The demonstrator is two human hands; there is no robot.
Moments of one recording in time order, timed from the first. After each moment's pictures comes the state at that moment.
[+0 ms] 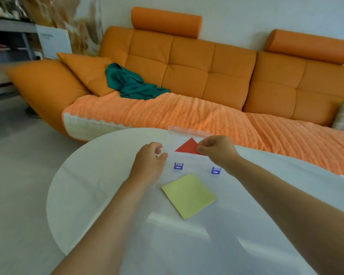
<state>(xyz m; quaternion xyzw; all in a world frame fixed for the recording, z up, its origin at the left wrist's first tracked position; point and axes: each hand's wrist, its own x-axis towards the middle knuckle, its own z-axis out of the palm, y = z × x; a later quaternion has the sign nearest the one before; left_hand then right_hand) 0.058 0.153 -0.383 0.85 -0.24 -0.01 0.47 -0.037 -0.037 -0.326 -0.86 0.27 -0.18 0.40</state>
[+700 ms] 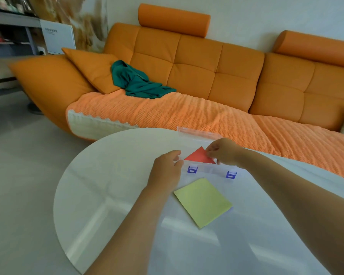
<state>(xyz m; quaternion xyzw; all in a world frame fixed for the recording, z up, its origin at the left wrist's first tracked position) 0.061 0.138 -0.401 0.82 -0.25 -0.06 0.51 0.002 -0.057 -0.327 -0.93 0.26 0.02 0.25</state>
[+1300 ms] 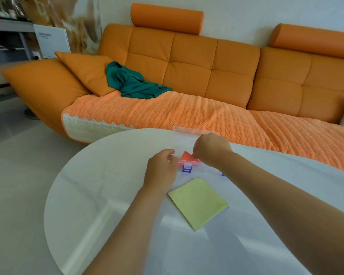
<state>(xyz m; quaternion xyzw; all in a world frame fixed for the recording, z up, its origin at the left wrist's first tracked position) 0.060 0.130 -0.396 0.83 -0.21 -0.04 0.51 0.021 -0.028 -0.334 -0.97 0.22 -0.02 -0.06</state>
